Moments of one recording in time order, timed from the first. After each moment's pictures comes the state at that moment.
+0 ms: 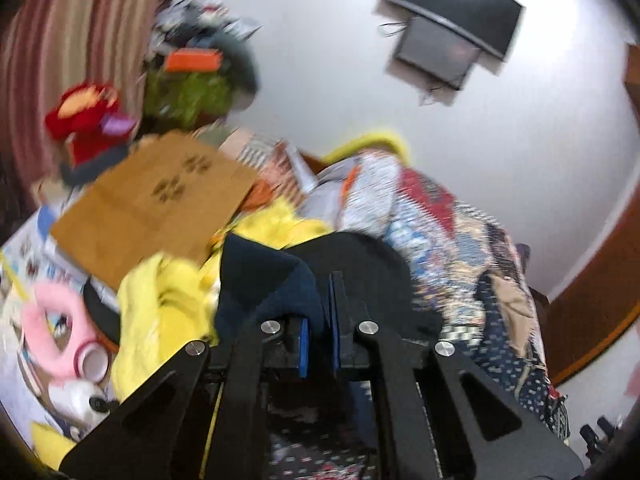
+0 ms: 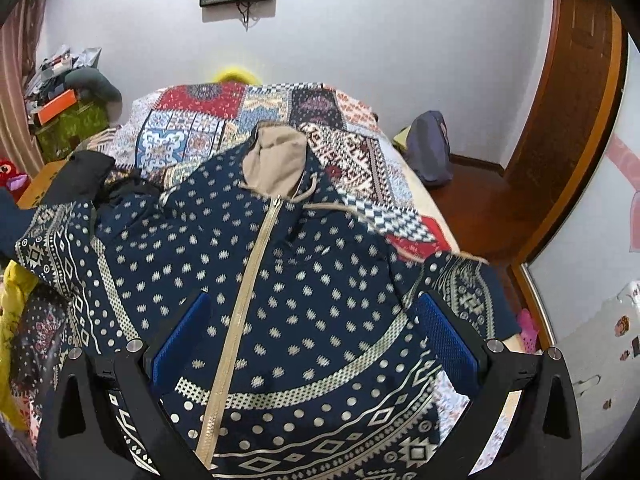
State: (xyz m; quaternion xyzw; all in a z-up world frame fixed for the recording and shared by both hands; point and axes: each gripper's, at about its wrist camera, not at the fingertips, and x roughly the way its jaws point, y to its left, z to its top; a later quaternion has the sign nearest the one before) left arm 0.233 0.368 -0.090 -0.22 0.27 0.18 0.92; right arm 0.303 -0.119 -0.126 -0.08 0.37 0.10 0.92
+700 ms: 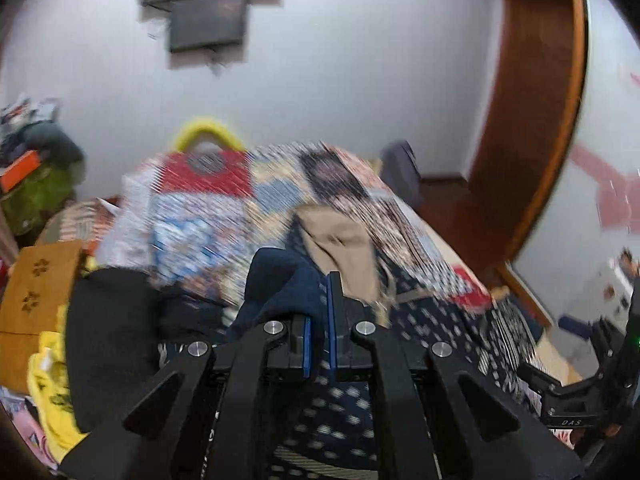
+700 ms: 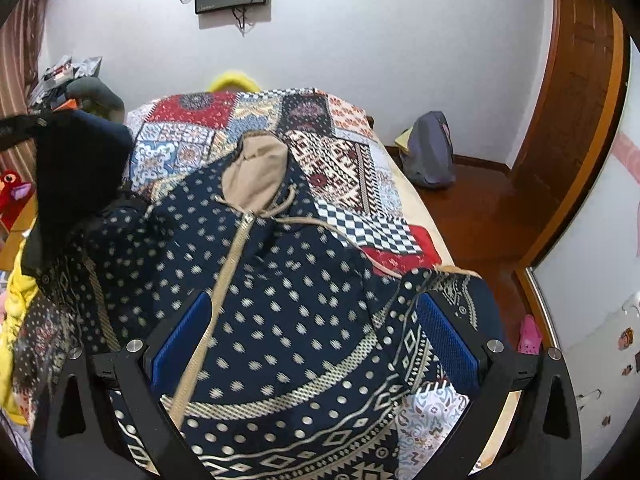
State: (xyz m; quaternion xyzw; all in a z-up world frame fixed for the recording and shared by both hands) left arm 0.362 0.053 -0.076 -0.02 0.33 -0.06 0.94; right arm 0.329 -0.162 -0.125 -0.07 0.37 0.12 0.92
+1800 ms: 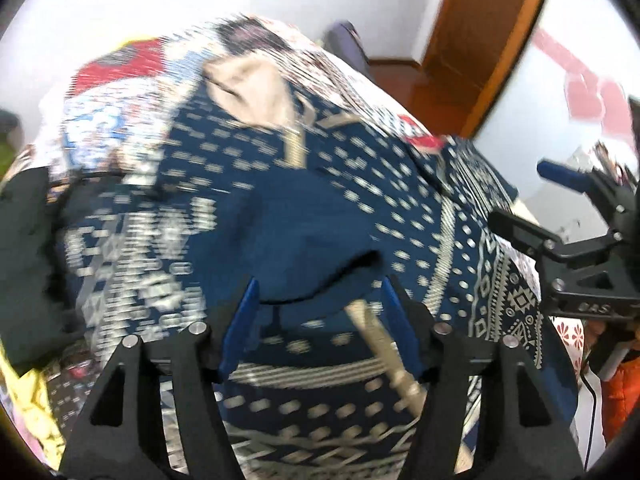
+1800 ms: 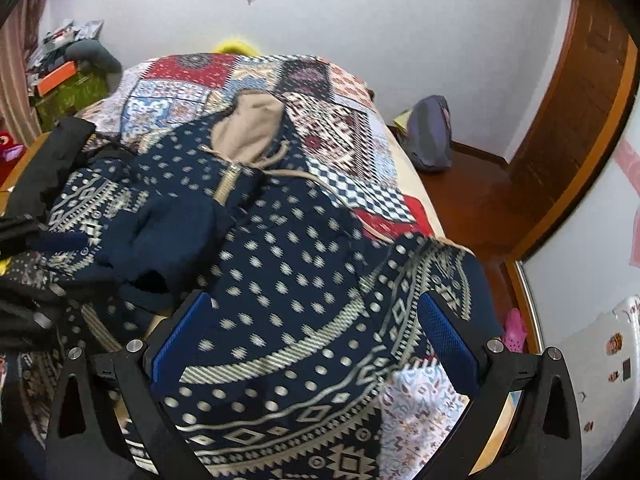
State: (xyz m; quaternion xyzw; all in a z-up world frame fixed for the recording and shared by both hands) left arm 0.317 0.001 -0.171 0.01 0.48 -0.14 0.87; right arm 0.323 -0.163 -0.146 -0.11 0.40 0.12 0.90
